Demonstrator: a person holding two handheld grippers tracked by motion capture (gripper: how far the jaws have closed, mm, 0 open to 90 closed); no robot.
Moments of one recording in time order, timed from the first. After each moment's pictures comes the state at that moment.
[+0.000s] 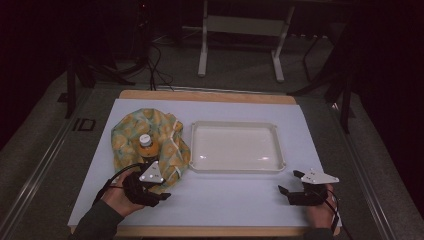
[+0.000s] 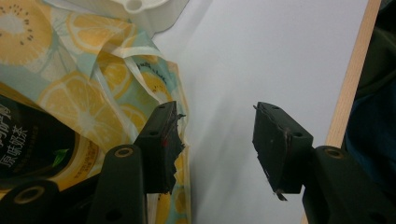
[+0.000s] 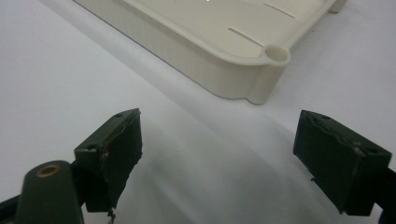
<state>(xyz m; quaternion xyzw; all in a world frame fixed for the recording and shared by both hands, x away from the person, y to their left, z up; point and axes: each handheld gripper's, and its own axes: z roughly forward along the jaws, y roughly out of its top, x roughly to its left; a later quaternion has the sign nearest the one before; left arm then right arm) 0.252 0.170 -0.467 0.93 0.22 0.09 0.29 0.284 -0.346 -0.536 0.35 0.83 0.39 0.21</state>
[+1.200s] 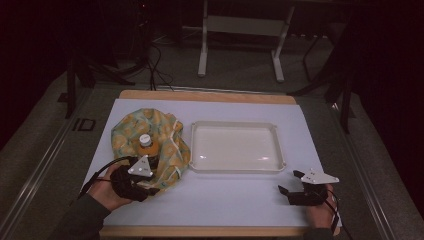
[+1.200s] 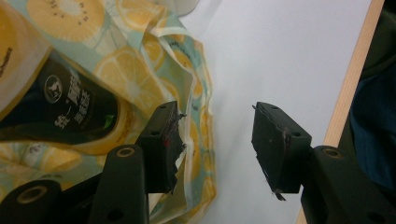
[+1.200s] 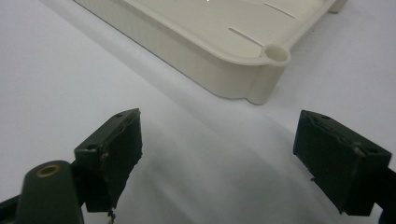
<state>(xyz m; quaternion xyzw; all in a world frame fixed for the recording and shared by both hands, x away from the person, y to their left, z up) 0.258 0.195 -0.446 0.94 0.22 0.09 0.26 0.284 -0.346 -0.536 0.35 0.83 0.39 0.21</state>
